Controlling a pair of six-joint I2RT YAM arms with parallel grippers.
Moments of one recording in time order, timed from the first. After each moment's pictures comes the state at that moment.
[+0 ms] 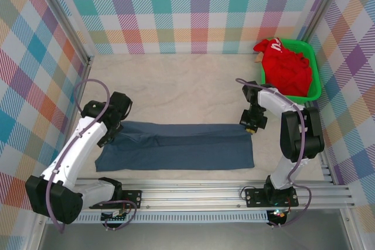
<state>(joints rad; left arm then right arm) -0.29 1.17 1.11 -1.44 -0.54 -1.16 0.21 1.74 1.18 -1.10 0.03 0.62</state>
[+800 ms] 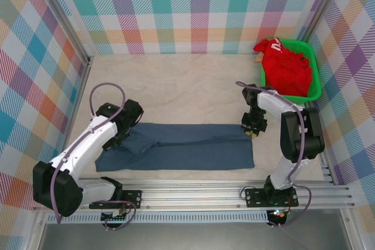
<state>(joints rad) -0.40 1.23 1.01 -1.44 -0.58 -1.18 0.22 1.73 1.14 -1.11 0.05 0.64</state>
